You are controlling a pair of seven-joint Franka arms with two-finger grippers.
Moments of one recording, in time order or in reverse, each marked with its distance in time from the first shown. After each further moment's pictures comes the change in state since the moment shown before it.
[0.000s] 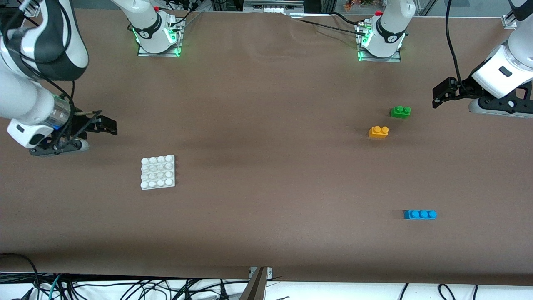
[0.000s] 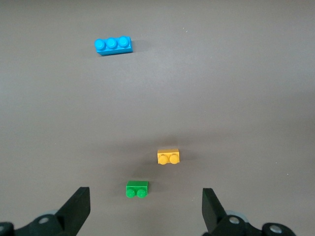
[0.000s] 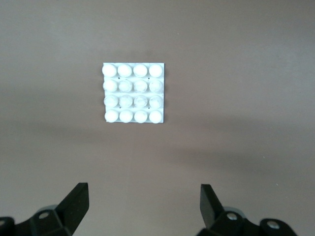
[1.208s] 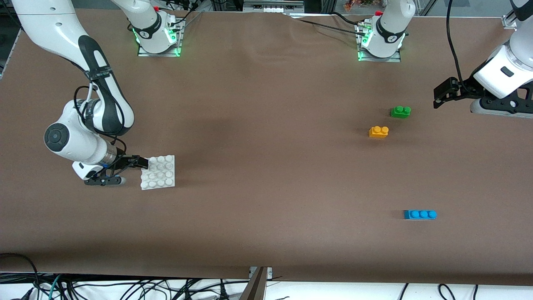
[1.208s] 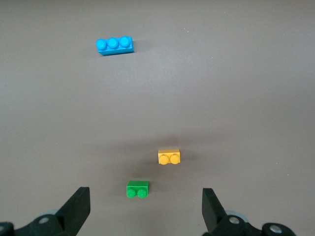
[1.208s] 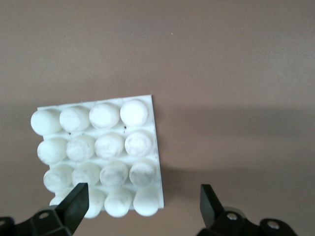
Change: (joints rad) left arm 0.002 0.000 0.002 0.001 0.000 0.000 0.000; right arm -0.009 0.329 -0.002 -0.102 0.096 0.510 0.030
